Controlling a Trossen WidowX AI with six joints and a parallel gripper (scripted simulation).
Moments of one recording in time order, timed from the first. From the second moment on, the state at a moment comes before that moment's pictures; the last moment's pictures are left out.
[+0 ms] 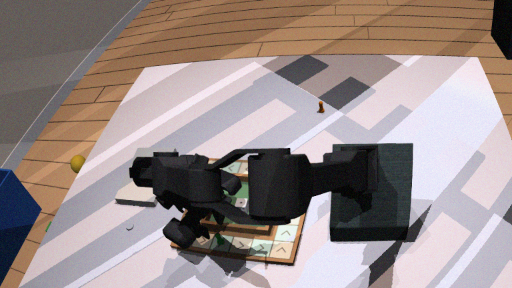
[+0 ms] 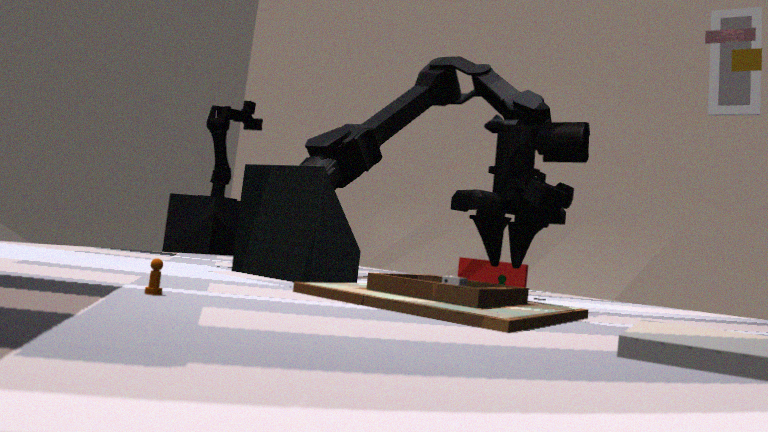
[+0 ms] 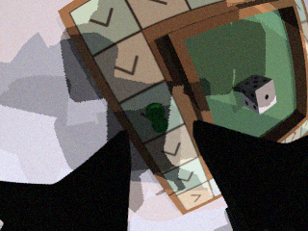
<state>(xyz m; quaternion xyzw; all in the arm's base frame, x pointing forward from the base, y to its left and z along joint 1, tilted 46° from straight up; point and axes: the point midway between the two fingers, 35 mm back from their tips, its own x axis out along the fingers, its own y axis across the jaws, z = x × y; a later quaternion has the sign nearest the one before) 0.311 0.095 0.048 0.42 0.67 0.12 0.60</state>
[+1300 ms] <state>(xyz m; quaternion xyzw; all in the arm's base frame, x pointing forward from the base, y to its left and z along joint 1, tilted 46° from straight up) 0.310 0.116 0.026 0.42 0.68 0.12 0.59</state>
